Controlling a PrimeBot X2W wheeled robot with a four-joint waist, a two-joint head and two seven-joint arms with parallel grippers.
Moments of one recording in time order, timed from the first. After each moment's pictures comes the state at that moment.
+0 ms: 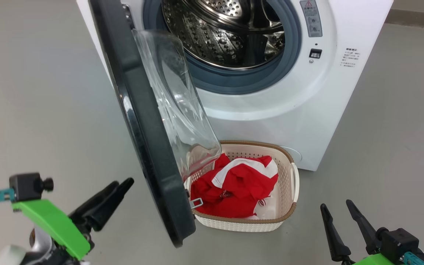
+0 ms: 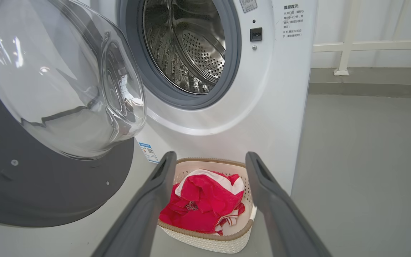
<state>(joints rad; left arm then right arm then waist) -0.34 0.58 -0.44 0.11 -1.41 -0.12 0.21 0.08 -0.05 0.04 0.23 0.31 0.12 -0.26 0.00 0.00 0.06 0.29</state>
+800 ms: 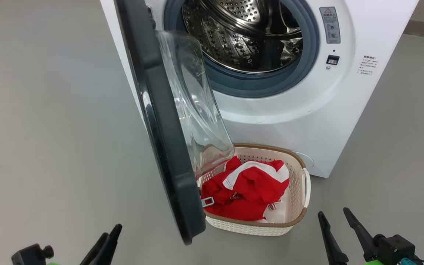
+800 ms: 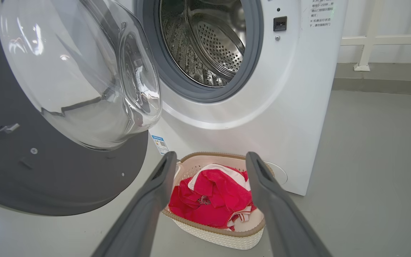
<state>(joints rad) -0.14 0.48 -0.51 0.30 -1.43 -0.12 -0.18 0.10 -0.04 0.05 0.24 0.31 0.12 -0.26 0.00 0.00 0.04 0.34</state>
